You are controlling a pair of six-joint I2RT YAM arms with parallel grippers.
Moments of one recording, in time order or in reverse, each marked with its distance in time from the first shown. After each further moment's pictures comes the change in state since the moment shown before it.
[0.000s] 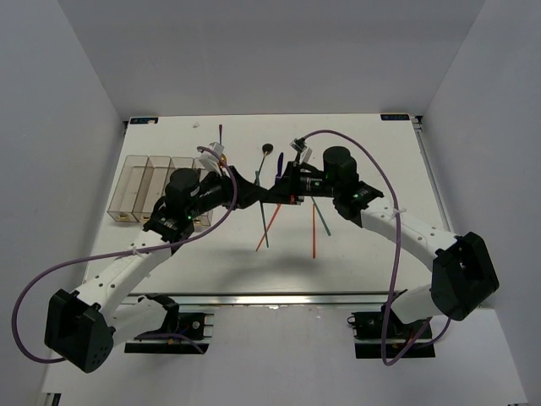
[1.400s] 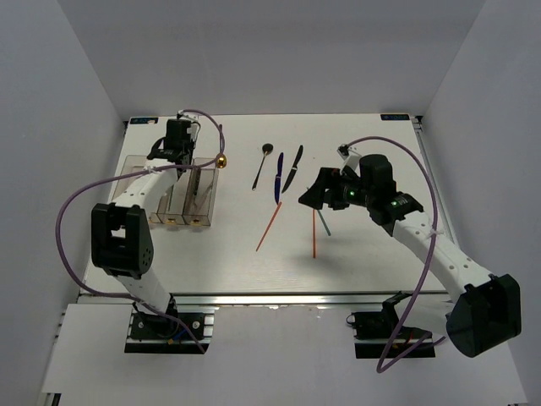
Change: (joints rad) left arm 0.305 0.597 0.558 -0.492 -0.829 0.863; right arm -0.219 -0.238 -0.095 -0.414 0.267 -0.380
